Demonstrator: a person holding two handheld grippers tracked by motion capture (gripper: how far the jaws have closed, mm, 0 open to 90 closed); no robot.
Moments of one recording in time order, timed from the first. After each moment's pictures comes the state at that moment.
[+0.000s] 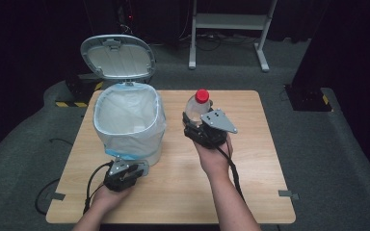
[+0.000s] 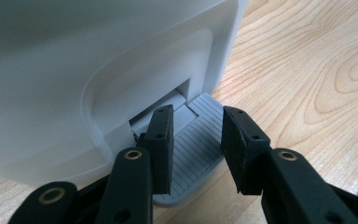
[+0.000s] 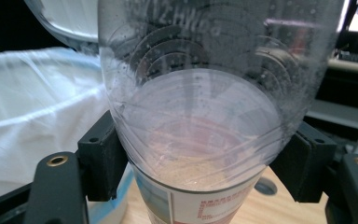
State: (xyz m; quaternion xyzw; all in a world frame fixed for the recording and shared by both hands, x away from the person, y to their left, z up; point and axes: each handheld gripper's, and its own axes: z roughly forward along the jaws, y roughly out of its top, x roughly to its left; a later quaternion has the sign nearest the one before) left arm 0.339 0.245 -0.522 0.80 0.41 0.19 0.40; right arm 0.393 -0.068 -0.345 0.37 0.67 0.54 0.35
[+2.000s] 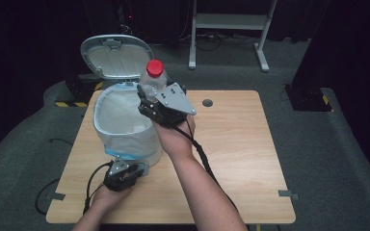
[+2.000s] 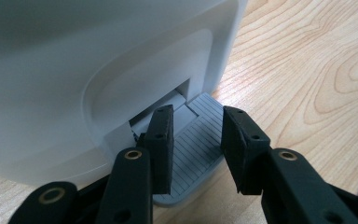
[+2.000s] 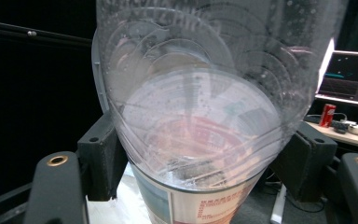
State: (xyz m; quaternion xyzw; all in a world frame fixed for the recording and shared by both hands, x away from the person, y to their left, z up) left arm 0.339 0.245 -0.522 0.80 0.41 0.19 0.40; right arm 0.391 0.030 -0.267 0.29 0.62 0.62 0.38
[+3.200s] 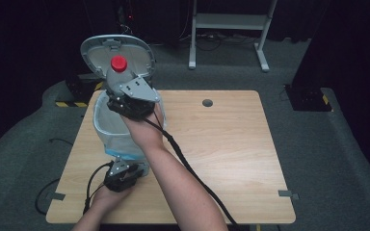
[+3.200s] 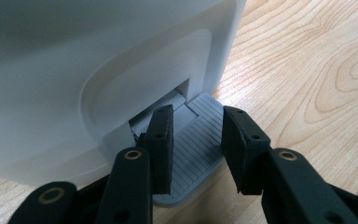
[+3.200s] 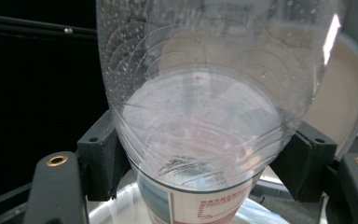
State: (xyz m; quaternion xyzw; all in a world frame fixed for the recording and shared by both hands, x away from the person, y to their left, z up) left arm 0.339 0.245 -0.522 0.80 0.40 0.20 0.40; right arm 0.418 0.106 -0.278 0.27 0.65 0.63 0.32
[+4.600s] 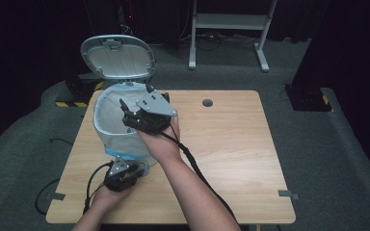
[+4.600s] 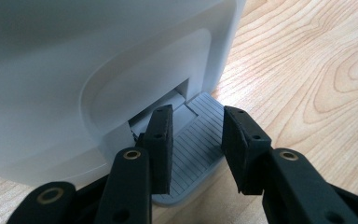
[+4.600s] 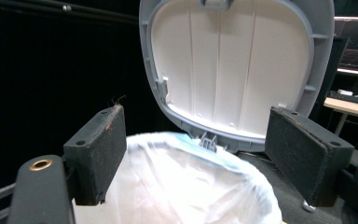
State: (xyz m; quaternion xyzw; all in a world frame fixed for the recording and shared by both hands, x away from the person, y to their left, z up) left arm 0.339 0.245 -0.522 0.80 0.40 0.20 0.40; right arm 0.391 0.065 -0.291 0.28 0.67 0.61 0.32
